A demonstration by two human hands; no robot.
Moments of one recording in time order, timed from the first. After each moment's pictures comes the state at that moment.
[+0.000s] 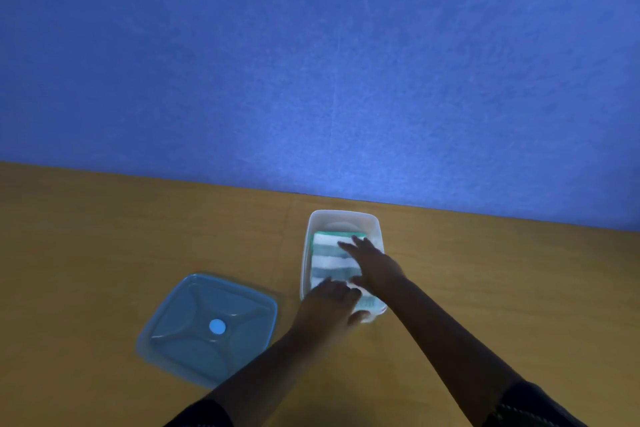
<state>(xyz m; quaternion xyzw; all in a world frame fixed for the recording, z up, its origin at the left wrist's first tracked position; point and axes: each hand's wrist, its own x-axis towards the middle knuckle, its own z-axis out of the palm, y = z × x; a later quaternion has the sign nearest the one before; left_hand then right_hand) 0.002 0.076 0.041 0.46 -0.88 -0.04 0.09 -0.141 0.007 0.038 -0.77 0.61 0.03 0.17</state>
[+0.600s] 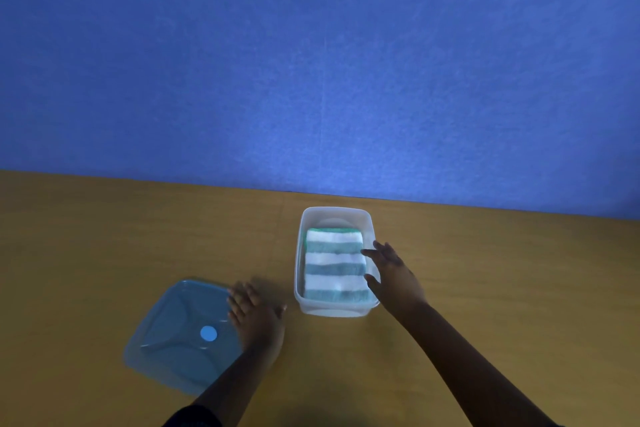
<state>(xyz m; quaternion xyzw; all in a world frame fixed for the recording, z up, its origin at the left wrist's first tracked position) 0.059 0.074 -0.029 0.81 -0.53 -0.22 0.11 -0.169 0.053 0.033 -0.71 0.68 -0.13 0.17</state>
